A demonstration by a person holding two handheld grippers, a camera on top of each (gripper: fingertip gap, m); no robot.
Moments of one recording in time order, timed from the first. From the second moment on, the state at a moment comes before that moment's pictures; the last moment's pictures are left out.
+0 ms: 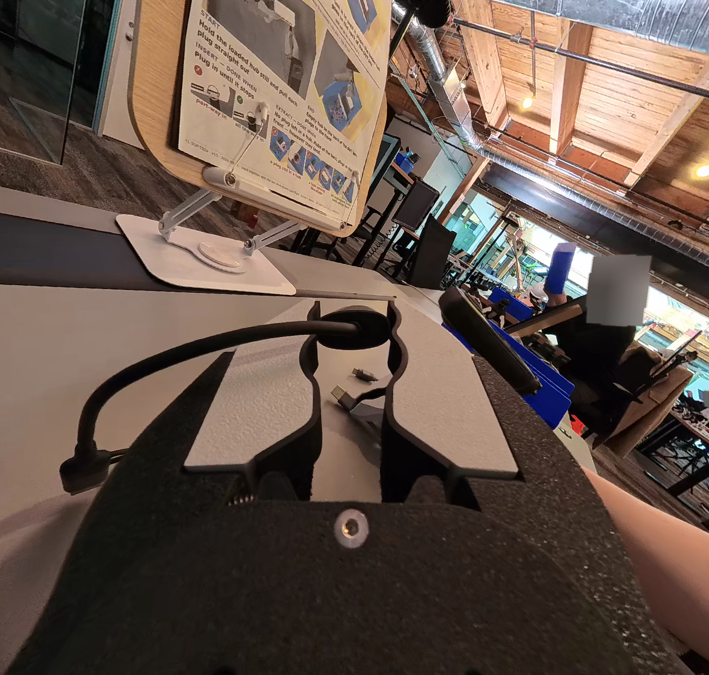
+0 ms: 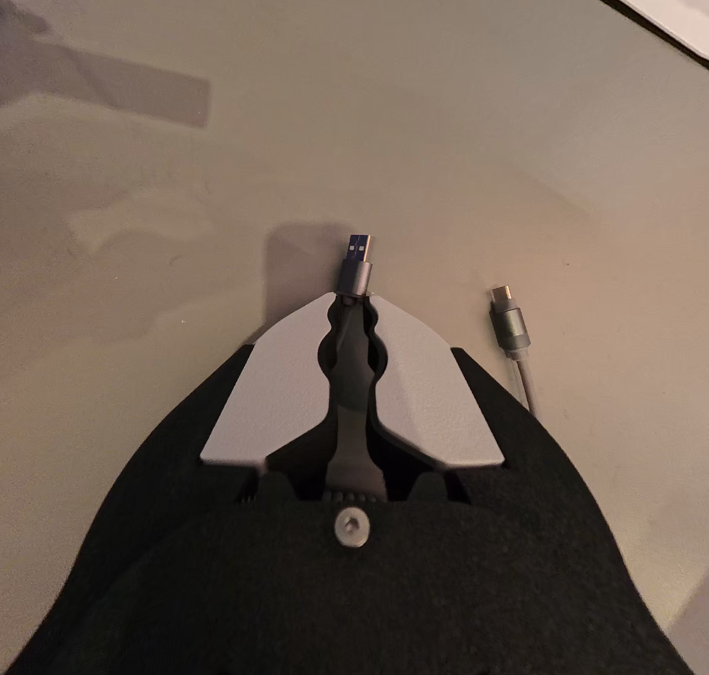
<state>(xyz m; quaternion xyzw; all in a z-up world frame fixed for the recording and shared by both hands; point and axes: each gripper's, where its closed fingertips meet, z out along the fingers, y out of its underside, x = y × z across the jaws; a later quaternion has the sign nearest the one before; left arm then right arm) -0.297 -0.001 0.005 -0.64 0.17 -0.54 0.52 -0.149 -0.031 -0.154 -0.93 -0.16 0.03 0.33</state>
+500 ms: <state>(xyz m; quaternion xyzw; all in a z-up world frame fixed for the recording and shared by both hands) -0.296 0.000 0.003 -0.64 0.17 -0.54 0.52 -0.151 -0.034 -0.154 -0.93 -0.18 0.04 0.32</state>
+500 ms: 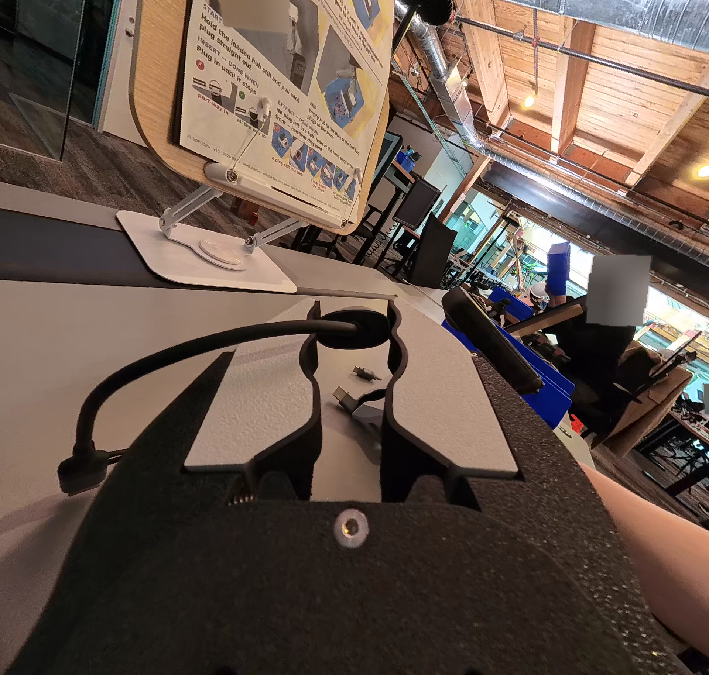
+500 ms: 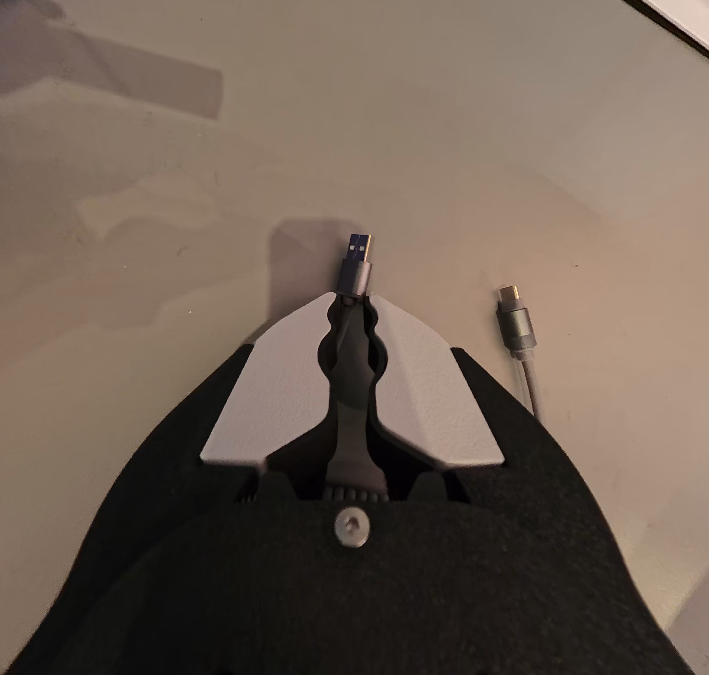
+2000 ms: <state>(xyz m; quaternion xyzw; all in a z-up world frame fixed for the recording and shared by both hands) -0.290 -0.003 0.004 -0.64 0.18 -0.53 0.52 0.143 -0.111 -0.007 -0.95 0.01 -0.12 0.30</state>
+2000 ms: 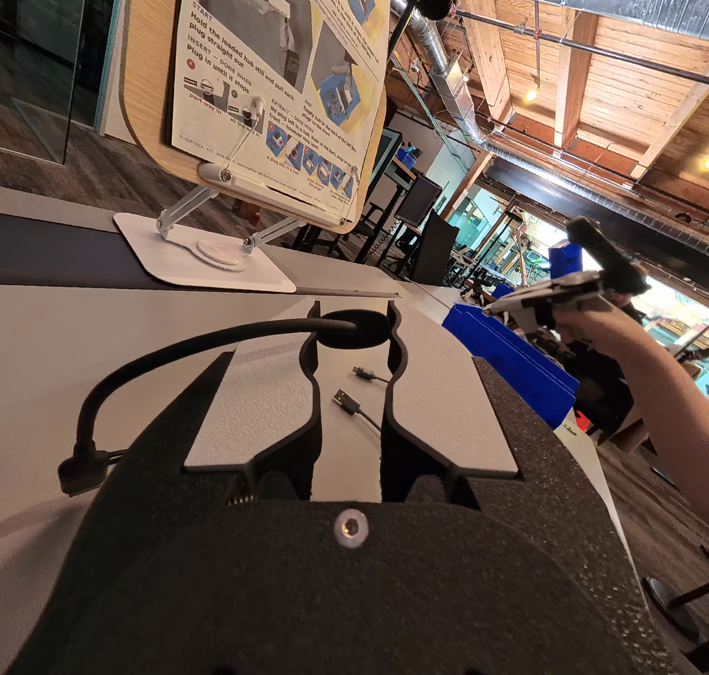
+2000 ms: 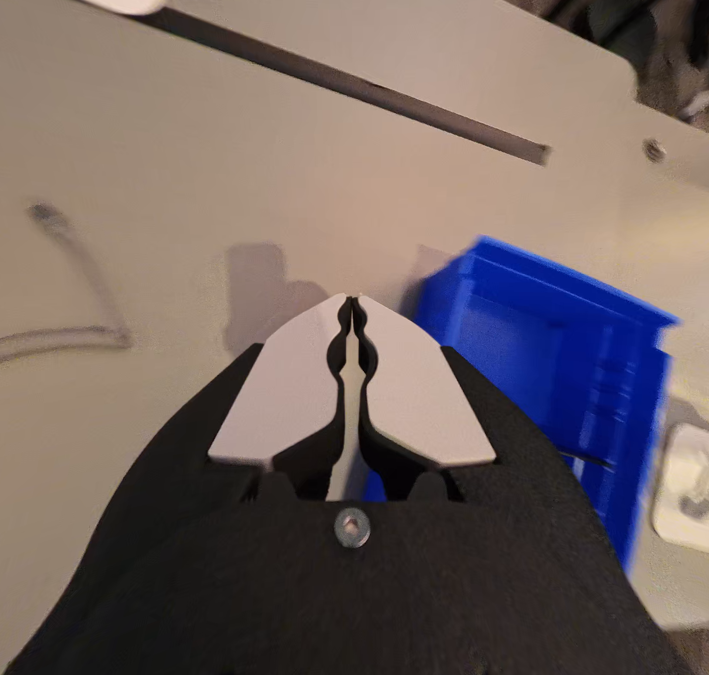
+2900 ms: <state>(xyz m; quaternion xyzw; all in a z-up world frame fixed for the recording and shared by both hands) -0.289 -0.007 0.009 -0.64 0.19 -0.53 0.52 0.302 -0.185 -0.059 -0.97 0.16 -0.15 0.11</state>
